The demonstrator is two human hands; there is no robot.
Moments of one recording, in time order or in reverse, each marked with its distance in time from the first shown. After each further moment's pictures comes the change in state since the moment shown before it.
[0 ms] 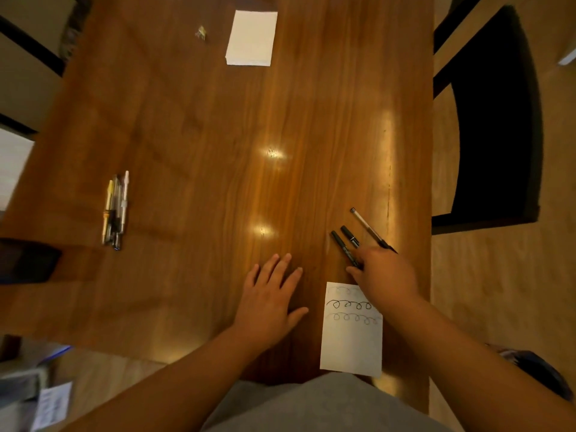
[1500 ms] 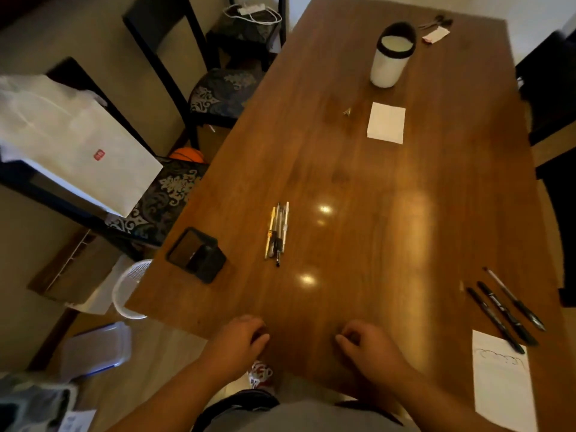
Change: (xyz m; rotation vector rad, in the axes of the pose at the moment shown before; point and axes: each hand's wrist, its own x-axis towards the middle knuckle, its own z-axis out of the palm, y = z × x) left_hand -0.183 -0.284 -0.030 -0.470 -0.003 -0.232; right_hand -0.073 -0.265 0.087 0.270 -0.270 -0.106
